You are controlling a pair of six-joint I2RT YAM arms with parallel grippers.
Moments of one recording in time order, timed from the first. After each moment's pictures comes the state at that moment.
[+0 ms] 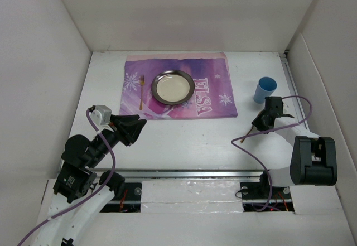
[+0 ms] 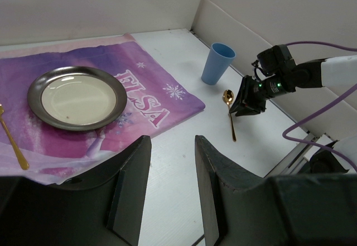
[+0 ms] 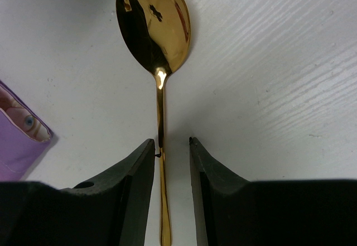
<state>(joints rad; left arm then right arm) -0.49 0.32 0.77 -0.38 0.21 -0.33 -0.07 1.36 0.64 -0.29 0.14 0.69</state>
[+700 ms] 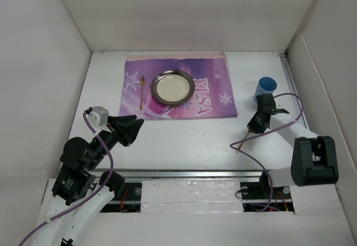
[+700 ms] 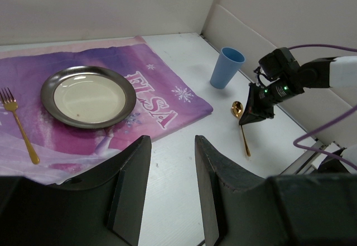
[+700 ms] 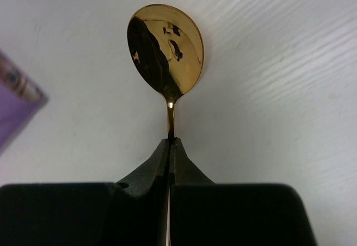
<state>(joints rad) -0.50 0.29 0.77 -0.41 0.15 -0.33 0.00 1.42 0.74 -0.47 0.12 0.69</state>
